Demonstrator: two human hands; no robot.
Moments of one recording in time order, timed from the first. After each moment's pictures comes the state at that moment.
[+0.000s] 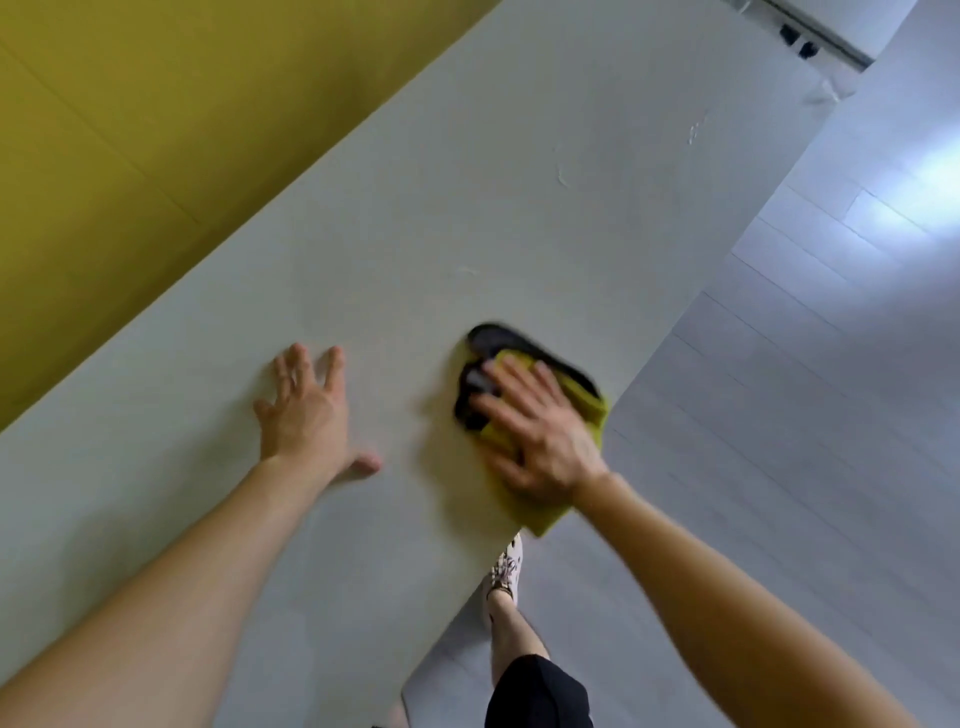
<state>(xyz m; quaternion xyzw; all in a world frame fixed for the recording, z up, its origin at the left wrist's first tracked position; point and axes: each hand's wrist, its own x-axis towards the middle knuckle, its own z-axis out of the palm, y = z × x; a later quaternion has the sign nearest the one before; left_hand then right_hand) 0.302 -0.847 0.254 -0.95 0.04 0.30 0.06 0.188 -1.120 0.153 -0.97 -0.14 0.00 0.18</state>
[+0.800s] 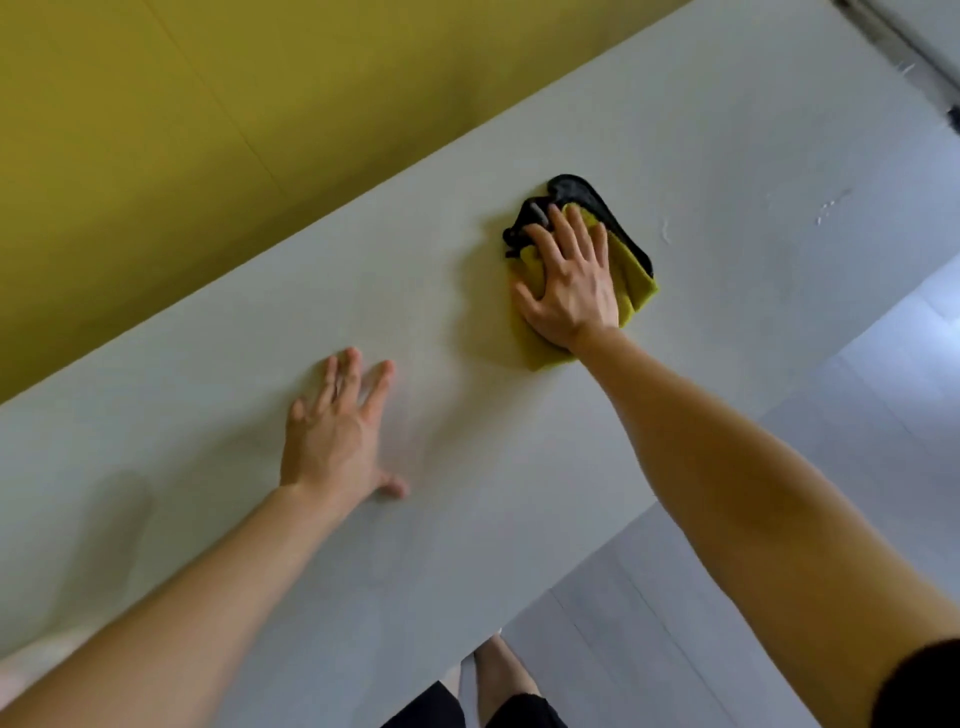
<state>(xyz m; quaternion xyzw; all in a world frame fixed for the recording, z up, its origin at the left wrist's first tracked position) 0.297 -0.835 0.256 -0.96 0.06 0.27 0.06 0.438 -1.120 0.168 -0.99 -0.05 -0.01 0.13</state>
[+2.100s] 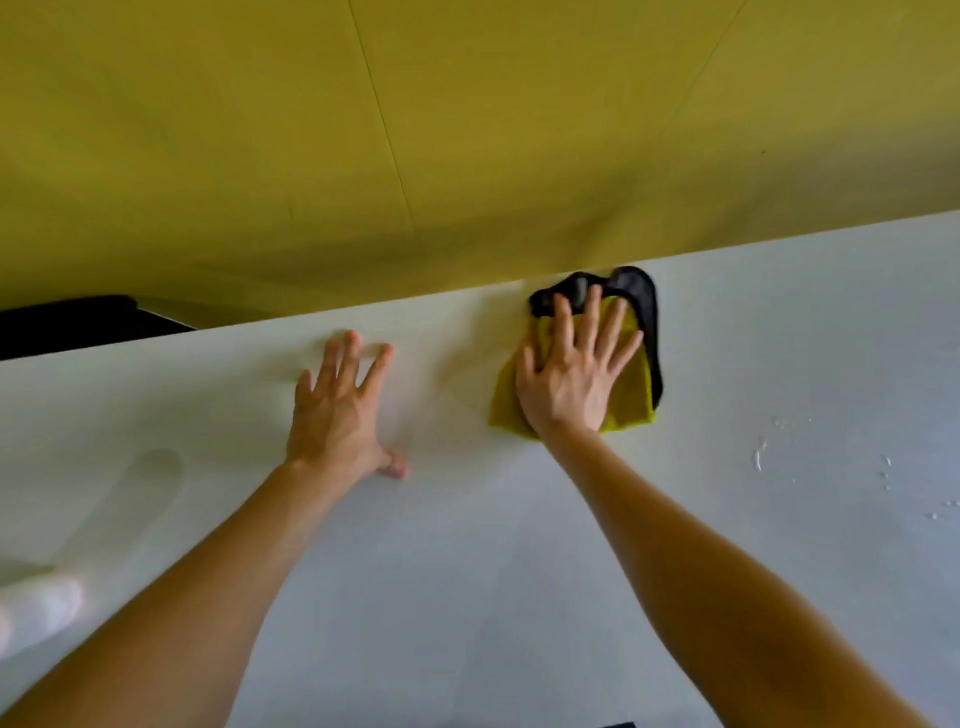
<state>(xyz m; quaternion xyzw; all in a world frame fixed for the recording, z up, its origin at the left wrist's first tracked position) 0.397 -0.795 0.251 -0.94 -0.17 0.28 -0.05 0.516 -1.013 0.179 -0.99 -0.06 0.00 0.13</state>
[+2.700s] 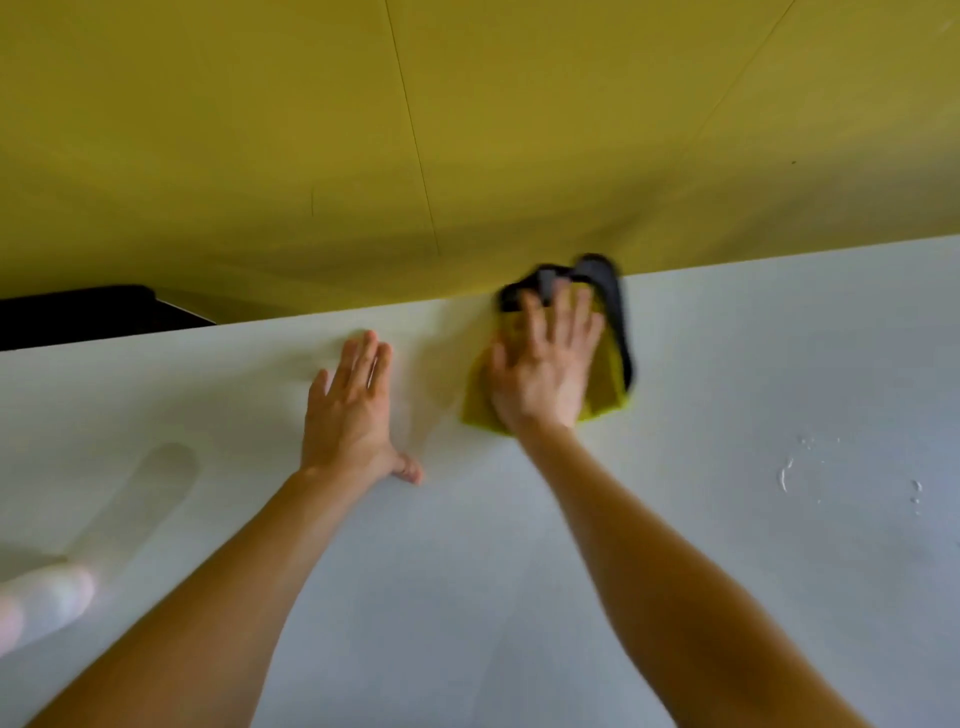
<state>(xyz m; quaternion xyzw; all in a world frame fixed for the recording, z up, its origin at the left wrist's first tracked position) 0.391 -0.793 0.244 -0.94 -0.20 0.26 -0.06 0.513 -0.966 0.174 -0.98 -0.13 -0.01 0.17</state>
